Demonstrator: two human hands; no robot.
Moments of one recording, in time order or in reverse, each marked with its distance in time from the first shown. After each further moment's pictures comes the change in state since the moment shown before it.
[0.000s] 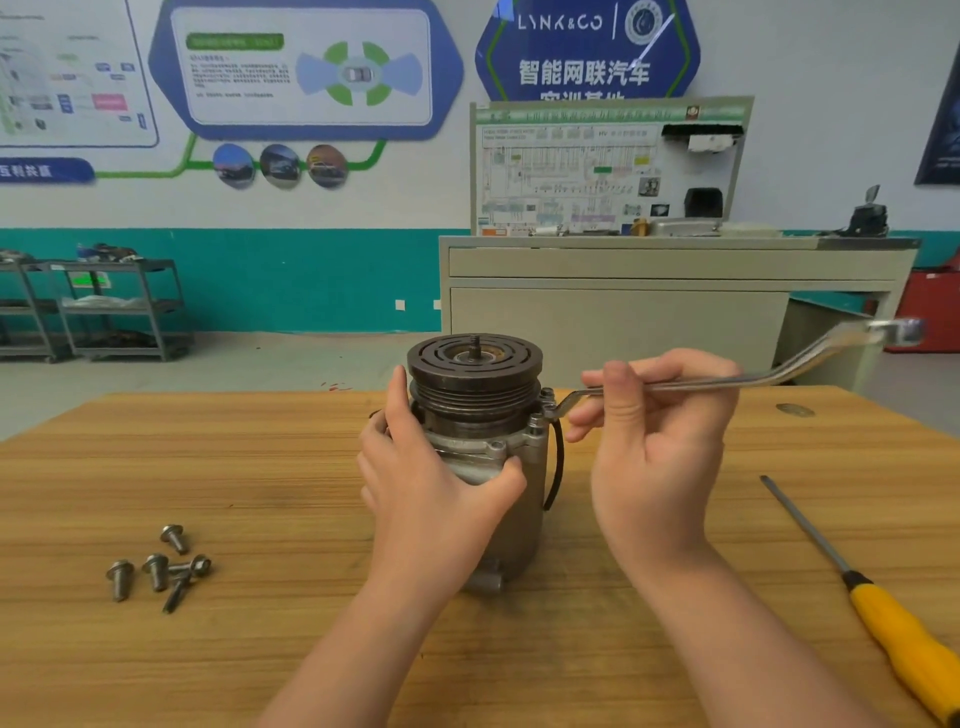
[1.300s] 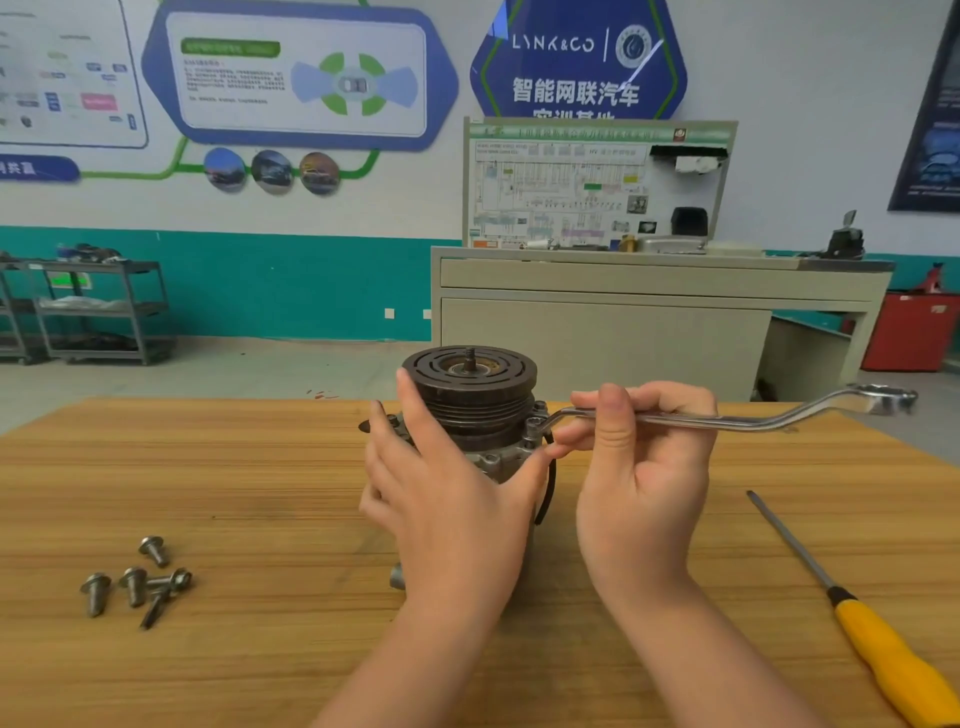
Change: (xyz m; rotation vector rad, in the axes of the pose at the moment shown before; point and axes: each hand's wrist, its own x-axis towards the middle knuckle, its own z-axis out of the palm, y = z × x) left_hand -0.009 0.028 0.018 0.206 0.168 -0.047; right_hand -0.009 -0.008 0.004 0.013 0.002 0.084
